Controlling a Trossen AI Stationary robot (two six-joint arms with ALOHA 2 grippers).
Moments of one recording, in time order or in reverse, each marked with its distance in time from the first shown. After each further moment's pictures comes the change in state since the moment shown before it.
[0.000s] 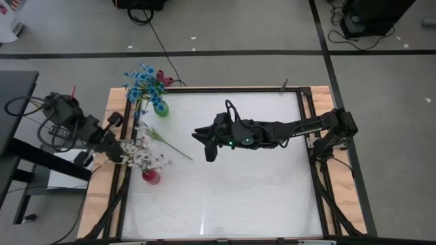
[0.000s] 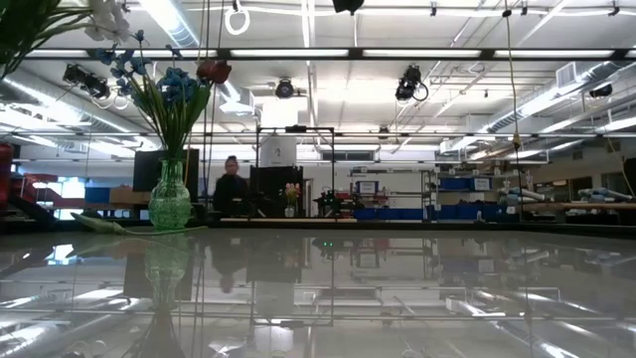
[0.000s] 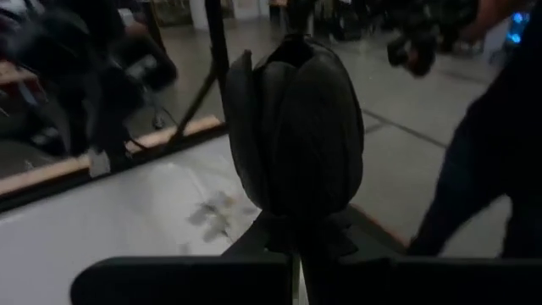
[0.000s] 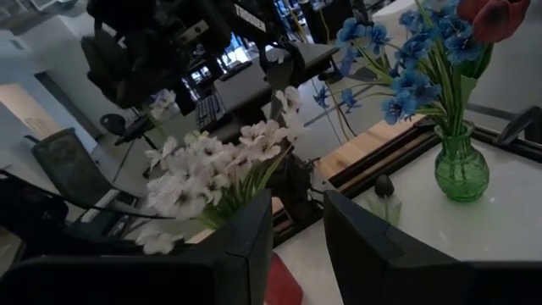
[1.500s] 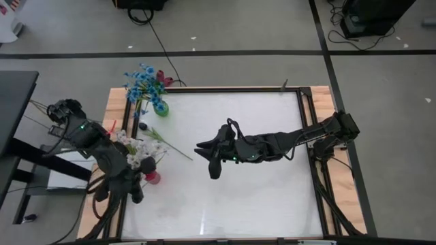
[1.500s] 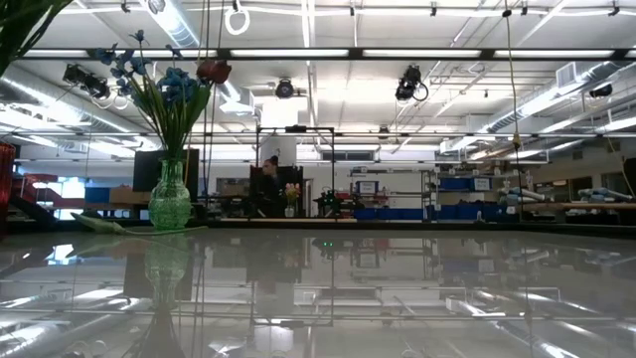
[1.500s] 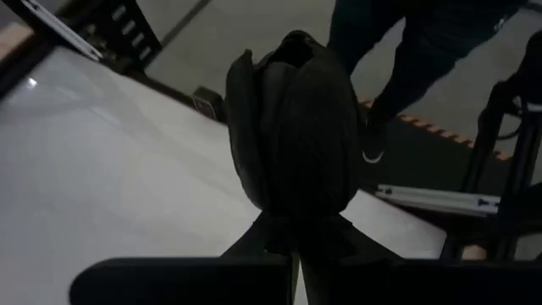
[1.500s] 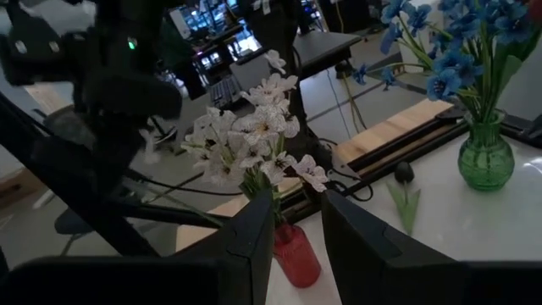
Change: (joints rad) left arm 0.000 0.628 0.305 -0.212 0.331 0.285; right arm 0.119 0.000 0.000 -0.019 0.078 -0.036
